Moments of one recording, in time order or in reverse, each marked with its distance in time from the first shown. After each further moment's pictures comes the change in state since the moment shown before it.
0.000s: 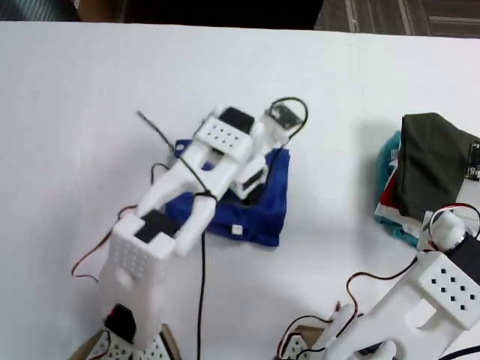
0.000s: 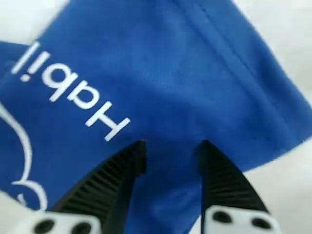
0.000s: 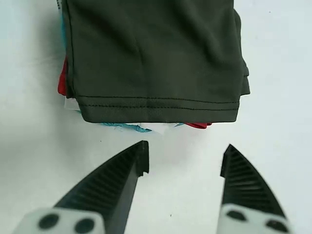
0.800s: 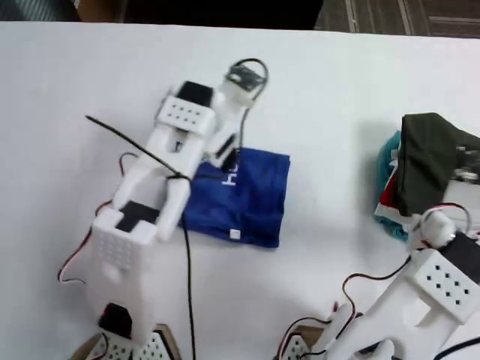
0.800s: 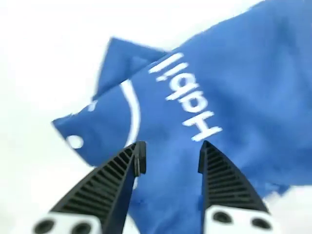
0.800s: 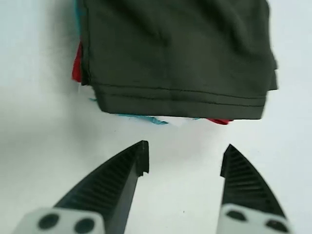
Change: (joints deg) left arm -12.2 -0.1 -7.9 -0.2 0.0; right arm -4.0 -0.1 5.3 -0.1 0.0
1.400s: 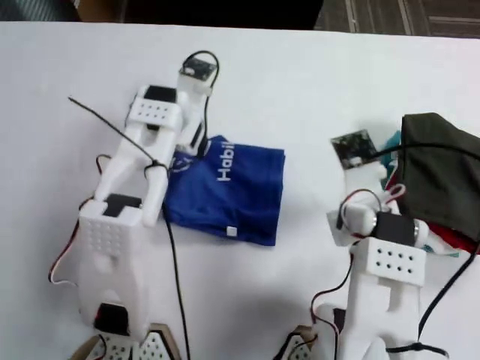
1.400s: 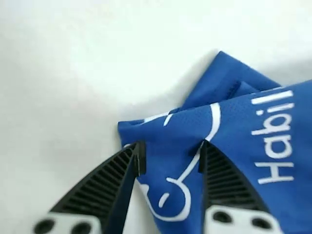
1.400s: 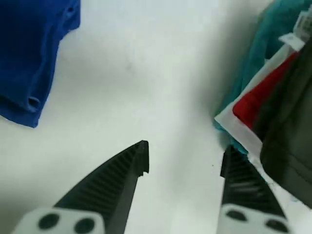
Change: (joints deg) left arm -8.4 4.7 -1.1 -7.6 5.5; right arm -31.5 0.0 7.6 -2.2 0.0
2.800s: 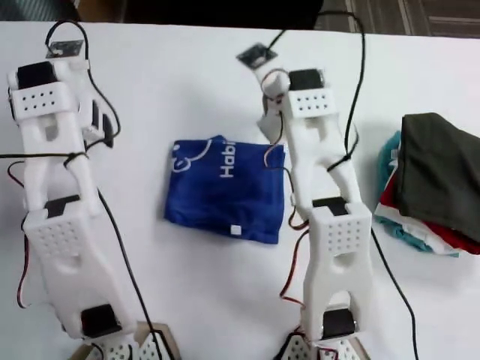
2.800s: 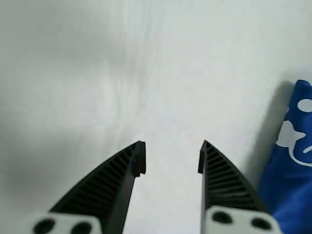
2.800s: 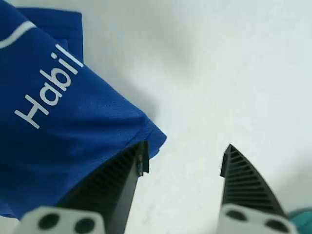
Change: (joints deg) left arm -25.5 0.7 -18.5 23.3 3.8; right arm -20.2 88.7 -100.9 21.7 1.8
